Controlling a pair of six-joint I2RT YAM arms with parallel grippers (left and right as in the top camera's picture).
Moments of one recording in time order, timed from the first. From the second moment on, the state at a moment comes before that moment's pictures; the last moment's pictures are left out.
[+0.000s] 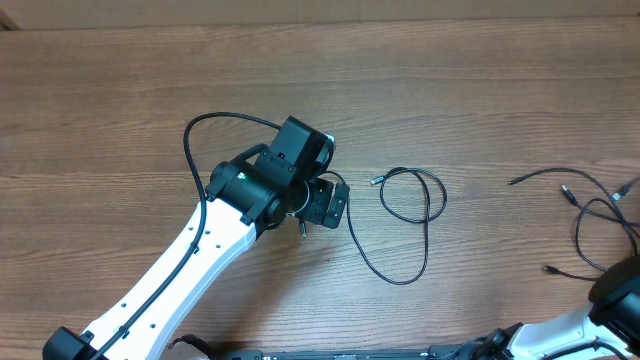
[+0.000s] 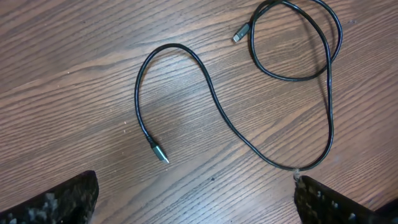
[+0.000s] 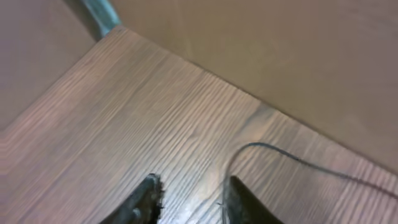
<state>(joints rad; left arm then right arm) -0.60 1.44 1.26 -0.95 0.07 -0.26 -0.75 1.82 1.65 -0.55 0.06 0.20</state>
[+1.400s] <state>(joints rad) -0.60 1.44 1.26 -0.95 0.07 -0.26 0.12 1.83 1.25 -1.20 -0.37 0.24</state>
